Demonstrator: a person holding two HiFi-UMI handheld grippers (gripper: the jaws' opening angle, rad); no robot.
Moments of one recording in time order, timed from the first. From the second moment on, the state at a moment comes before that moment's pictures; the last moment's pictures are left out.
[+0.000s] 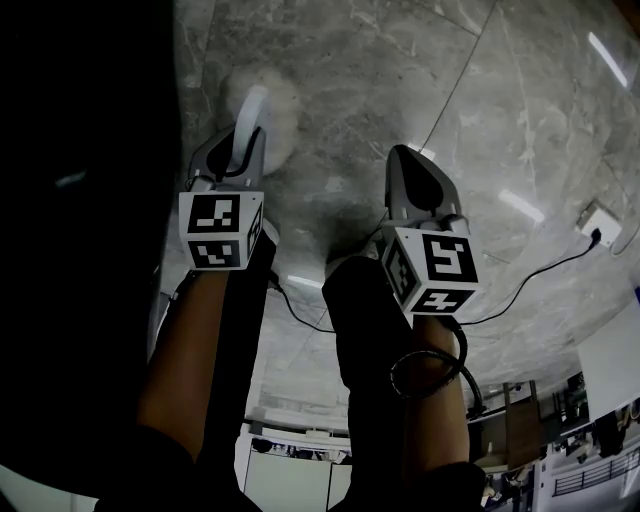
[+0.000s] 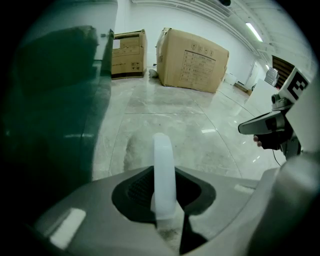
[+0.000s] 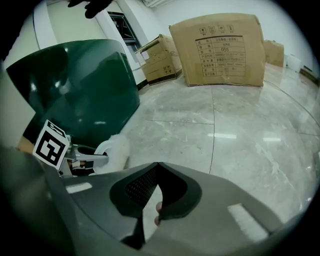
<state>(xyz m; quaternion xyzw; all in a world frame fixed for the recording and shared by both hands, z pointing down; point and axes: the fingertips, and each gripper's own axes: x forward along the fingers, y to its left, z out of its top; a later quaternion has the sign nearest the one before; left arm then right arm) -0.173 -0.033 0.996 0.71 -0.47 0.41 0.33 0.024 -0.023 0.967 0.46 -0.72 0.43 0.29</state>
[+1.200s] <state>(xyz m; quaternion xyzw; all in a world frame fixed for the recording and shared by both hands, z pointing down) -0.175 -0.032 1.028 0.72 -0.45 0.41 0.33 0.023 -0.022 0.985 0.46 -0.72 0.43 0.29</state>
